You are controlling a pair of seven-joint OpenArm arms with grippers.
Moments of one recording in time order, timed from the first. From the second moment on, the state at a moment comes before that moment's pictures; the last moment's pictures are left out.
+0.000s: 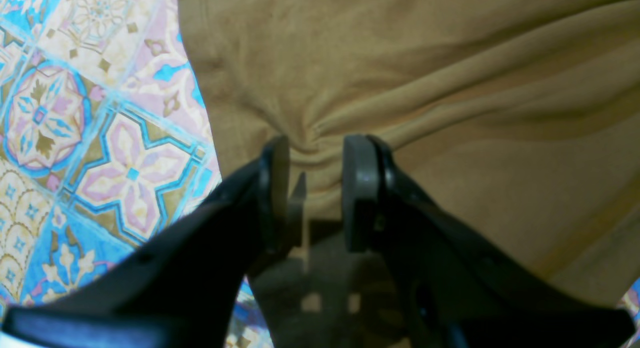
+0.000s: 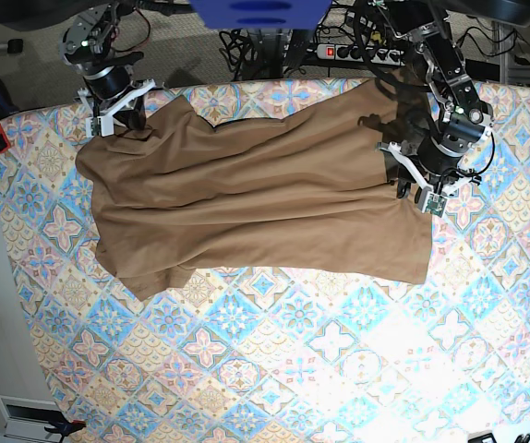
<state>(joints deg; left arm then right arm) 12.5 0.1 -28.1 109.6 -6.8 -41.0 49.9 -27.9 -8.1 38.4 101.4 11.4 44.2 -35.8</state>
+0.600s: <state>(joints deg) 13.6 0.1 -28.0 109.6 -6.8 -41.1 49.9 -32.5 -8.3 47.6 105.6 11.4 44.2 -35.9</state>
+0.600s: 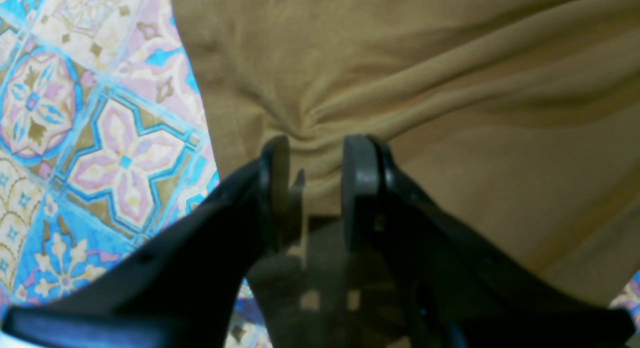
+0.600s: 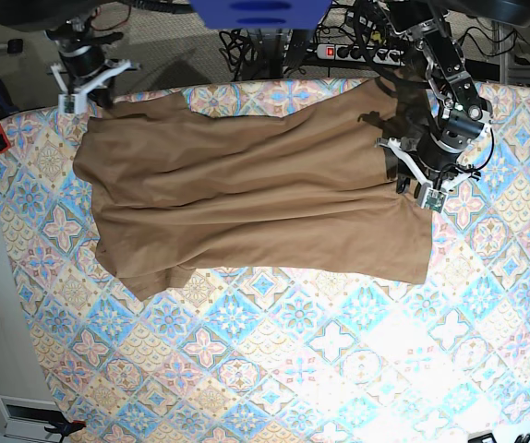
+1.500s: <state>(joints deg) 31.6 2.2 -32.8 112.9 -7.2 -40.6 49.6 -34.2 -8.1 49.0 105.1 11.1 44.2 -36.2</state>
